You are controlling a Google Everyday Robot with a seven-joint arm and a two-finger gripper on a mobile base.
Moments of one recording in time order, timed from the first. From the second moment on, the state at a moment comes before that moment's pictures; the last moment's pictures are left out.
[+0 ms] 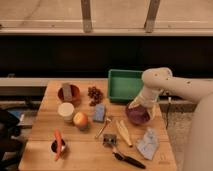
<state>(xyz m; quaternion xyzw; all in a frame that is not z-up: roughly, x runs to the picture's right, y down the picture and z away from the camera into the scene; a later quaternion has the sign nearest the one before) 0.216 0.130 0.799 -0.22 0.30 0.82 0.43</state>
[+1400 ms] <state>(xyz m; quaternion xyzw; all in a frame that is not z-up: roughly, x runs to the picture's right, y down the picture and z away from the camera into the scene) 0.216 0.131 0.797 -0.22 0.30 0.82 0.44</state>
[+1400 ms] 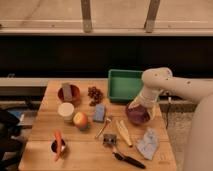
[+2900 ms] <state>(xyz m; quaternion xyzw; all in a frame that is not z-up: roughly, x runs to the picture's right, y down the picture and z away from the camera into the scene) -0.027 0.101 0.741 -0.28 0.20 0.61 0.72</state>
